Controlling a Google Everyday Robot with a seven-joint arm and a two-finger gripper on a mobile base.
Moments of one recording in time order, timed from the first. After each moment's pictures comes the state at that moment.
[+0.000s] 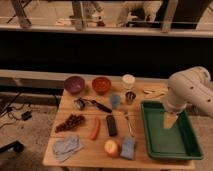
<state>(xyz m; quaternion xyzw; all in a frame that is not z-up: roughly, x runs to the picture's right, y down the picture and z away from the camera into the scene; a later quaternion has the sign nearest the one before) 0.293 0.115 0.681 -0.28 0.02 0.03 0.96</state>
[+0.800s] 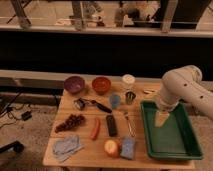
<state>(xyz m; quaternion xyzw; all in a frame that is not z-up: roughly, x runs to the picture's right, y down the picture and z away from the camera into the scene) 0.244 0.106 0.696 -0.29 -0.02 0.04 0.96</state>
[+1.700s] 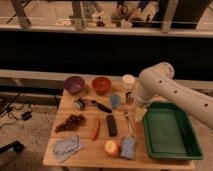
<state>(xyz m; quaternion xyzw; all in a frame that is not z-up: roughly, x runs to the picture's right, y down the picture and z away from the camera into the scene) 0.138 0.089 0.721 -0.27 -0.08 -0.02 0.96</state>
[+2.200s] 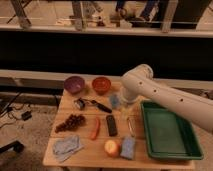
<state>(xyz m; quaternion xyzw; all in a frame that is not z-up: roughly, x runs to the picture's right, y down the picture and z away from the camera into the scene) 0.088 0.091 0.754 -0.27 -0.09 -0.02 0.96</state>
